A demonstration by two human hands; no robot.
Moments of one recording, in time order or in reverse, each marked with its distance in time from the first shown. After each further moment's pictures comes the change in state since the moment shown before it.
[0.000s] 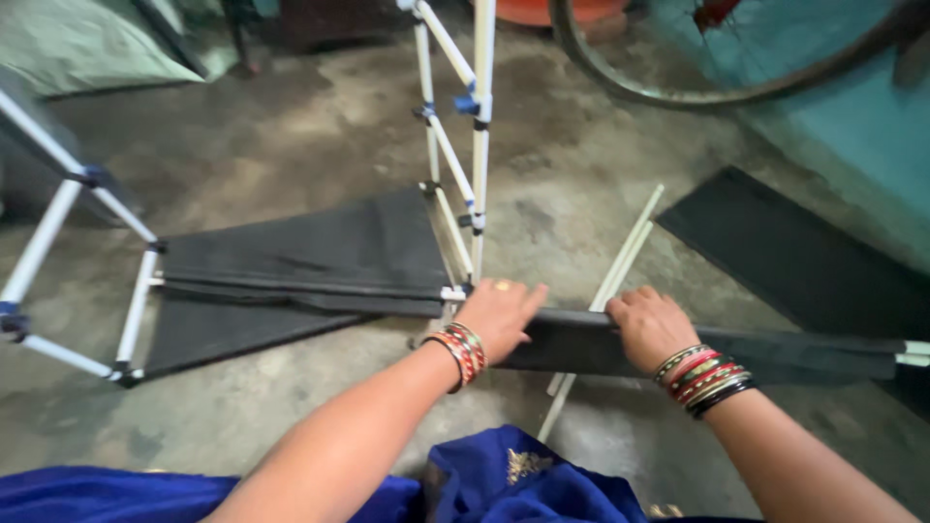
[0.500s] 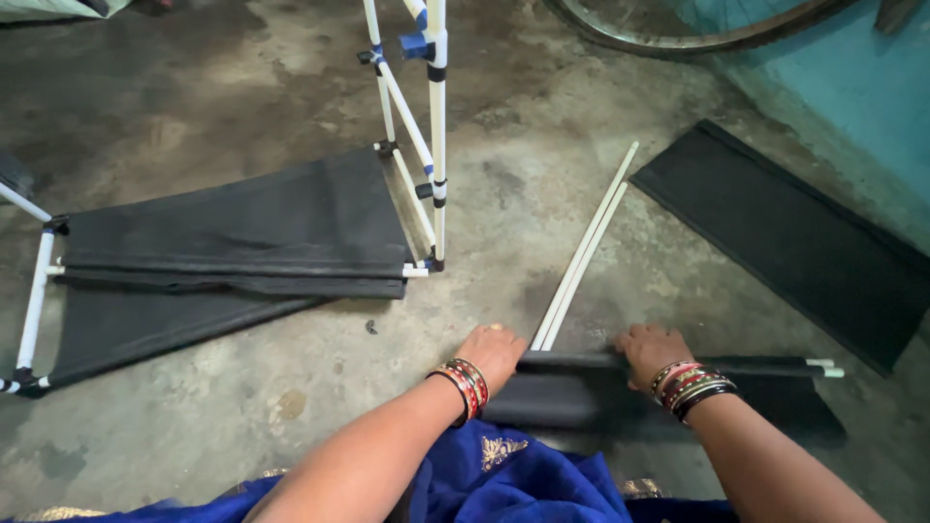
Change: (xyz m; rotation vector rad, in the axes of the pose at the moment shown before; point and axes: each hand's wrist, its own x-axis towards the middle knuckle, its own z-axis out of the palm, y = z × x) left_hand -0.011 0.018 0.175 -0.248 -0.331 -0.111; right_hand -0.026 0.056 0.119 -0.195 -0.714 0.229
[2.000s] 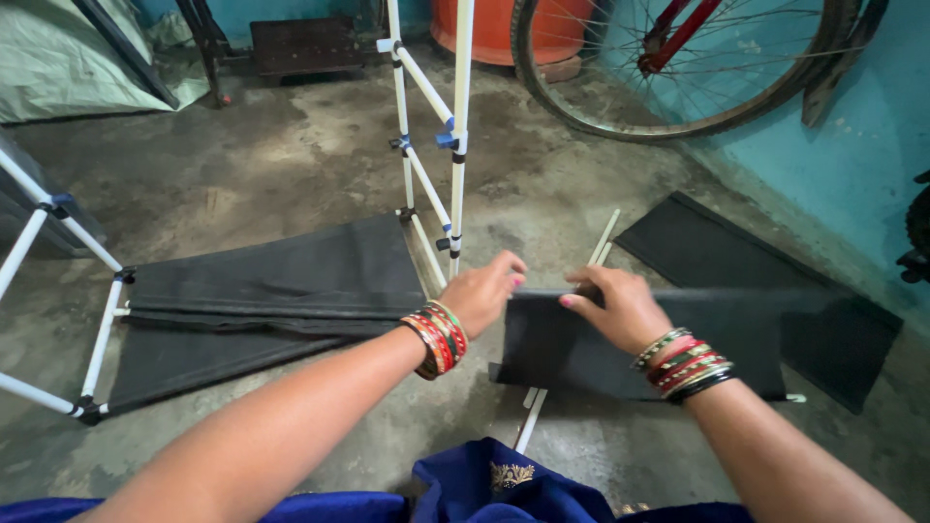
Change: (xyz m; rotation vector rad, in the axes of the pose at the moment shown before) left_hand -0.056 0.034 -0.250 -0.491 0.394 -0.110; right_hand -0.134 -0.040 -0.196 0.740 0.811 -0.289
